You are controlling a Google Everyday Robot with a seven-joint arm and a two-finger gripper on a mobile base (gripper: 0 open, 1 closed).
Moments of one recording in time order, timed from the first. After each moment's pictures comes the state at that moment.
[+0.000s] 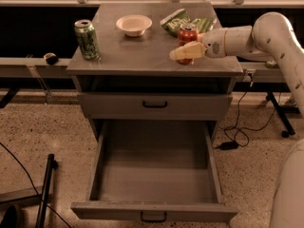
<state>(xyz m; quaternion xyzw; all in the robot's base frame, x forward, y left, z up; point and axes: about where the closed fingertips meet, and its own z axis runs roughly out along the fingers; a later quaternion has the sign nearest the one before) 0.761 -0.115 0.878 -0.38 0.71 0.32 0.49</state>
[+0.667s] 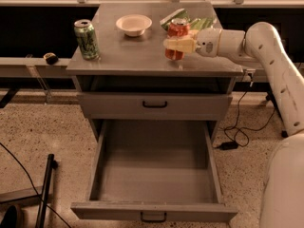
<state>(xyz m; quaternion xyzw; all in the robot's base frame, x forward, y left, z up) 0.773 -0.089 0.896 -0.38 0.64 0.39 0.55</state>
